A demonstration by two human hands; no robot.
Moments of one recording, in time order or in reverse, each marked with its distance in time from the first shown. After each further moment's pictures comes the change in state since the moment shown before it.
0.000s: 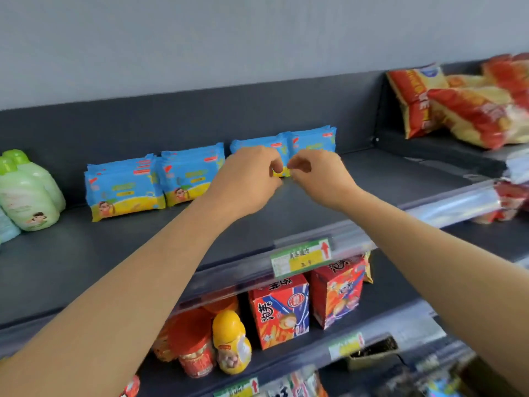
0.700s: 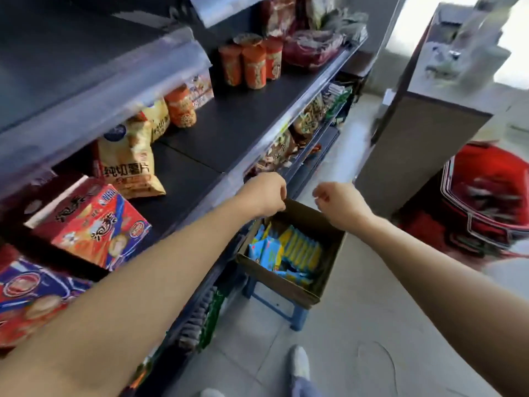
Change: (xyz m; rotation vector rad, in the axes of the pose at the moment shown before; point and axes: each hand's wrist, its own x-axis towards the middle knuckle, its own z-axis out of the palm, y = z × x) left_hand -0.040 0.306 0.326 -0.179 -0.960 0.451; right_hand -0.321 0.319 -0.143 -0.338 -0.108 0.917
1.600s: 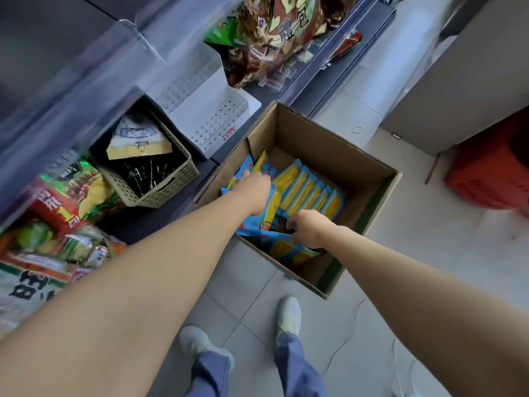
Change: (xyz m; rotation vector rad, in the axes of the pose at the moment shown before) left_hand 0.189 -0.130 0.281 0.273 -0.286 -0.244; right_hand 0.095 0.152 0.301 -0.189 -0.856 -0.021
